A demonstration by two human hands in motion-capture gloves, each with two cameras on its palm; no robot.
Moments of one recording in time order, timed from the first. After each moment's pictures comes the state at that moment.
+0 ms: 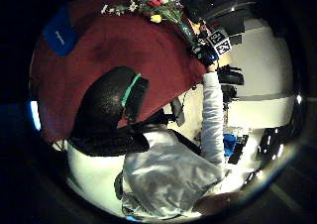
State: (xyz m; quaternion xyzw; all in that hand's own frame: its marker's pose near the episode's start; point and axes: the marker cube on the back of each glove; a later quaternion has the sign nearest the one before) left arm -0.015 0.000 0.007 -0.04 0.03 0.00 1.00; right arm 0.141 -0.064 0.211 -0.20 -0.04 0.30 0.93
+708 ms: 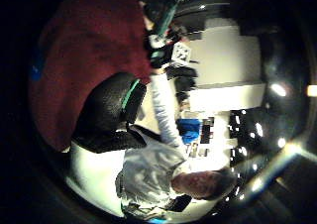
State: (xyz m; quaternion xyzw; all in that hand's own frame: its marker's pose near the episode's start) left arm 0.003 -0.074 -0.070 -0.01 0.30 0.04 0.95; right arm 0.029 -0.117 0.113 0.23 -0.44 0.18 0.85
